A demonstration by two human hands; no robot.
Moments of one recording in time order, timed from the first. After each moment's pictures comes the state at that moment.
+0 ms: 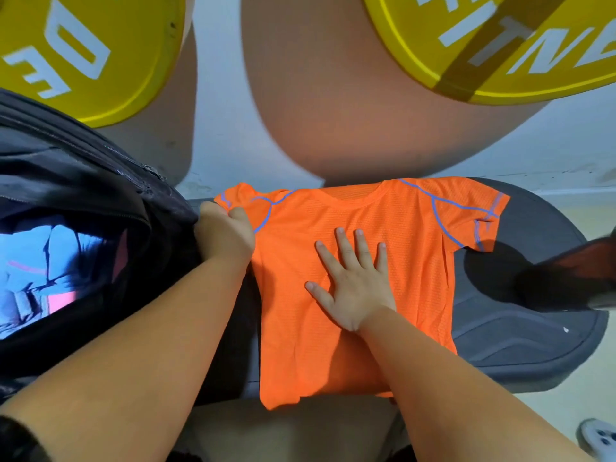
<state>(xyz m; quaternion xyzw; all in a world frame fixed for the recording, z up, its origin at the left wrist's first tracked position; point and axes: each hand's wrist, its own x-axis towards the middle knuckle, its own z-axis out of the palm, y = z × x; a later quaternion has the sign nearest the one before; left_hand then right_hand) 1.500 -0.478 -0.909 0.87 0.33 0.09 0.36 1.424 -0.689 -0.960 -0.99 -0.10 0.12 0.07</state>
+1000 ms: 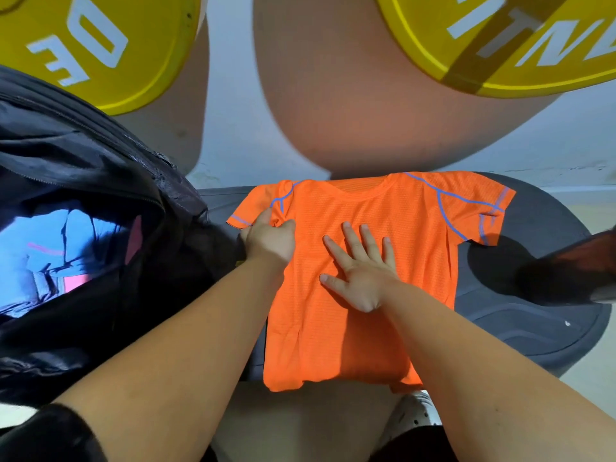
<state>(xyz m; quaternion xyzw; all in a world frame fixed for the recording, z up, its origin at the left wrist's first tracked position) 1.477 -0.521 -0.933 0.82 0.32 -0.06 0.47 1.436 -0.704 -0.945 -0.95 -0.14 0.27 0.09</state>
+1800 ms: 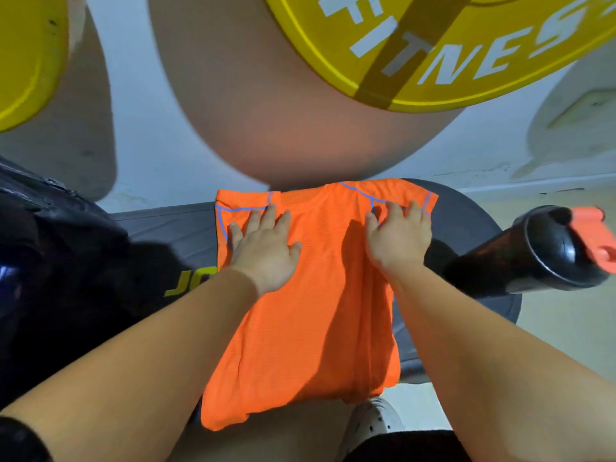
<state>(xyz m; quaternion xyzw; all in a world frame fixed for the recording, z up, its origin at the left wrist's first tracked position) 1.494 -0.594 -0.928 0.98 -0.10 -0.15 0.10 1.488 -0.819 -0.935 -0.96 0.24 -0.01 0.13</state>
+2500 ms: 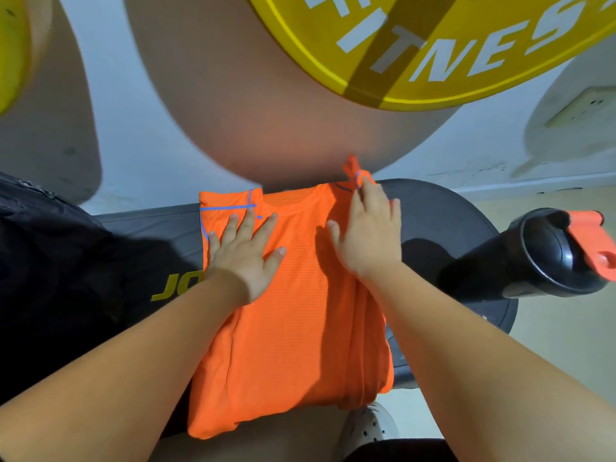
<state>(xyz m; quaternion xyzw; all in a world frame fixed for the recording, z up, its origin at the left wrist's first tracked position) 1.488 -0.572 -0.947 0.98 -0.07 -0.15 0.12 1.495 -0.794 -0.925 -0.99 0.05 -0.03 0.08</state>
